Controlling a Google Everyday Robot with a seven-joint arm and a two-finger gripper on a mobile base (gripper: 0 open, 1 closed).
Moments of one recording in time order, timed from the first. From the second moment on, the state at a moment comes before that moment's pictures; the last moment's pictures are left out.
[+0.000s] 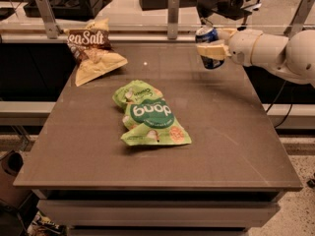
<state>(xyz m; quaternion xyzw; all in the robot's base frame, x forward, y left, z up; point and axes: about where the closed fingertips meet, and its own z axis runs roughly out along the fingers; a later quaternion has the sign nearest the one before) 0.735 -0.164 0.934 -0.37 0.66 0.18 0.63</state>
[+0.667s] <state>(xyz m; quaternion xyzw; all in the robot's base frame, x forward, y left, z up) 0.740 -0.156 0.916 -0.37 0.63 0.22 0.65</state>
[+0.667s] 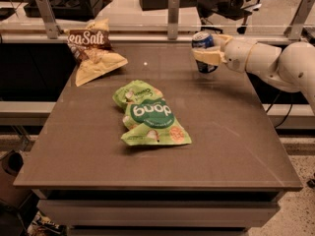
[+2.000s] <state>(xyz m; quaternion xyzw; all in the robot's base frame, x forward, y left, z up) 0.746 -0.160 0.886 -0.34 0.60 0.27 0.67</state>
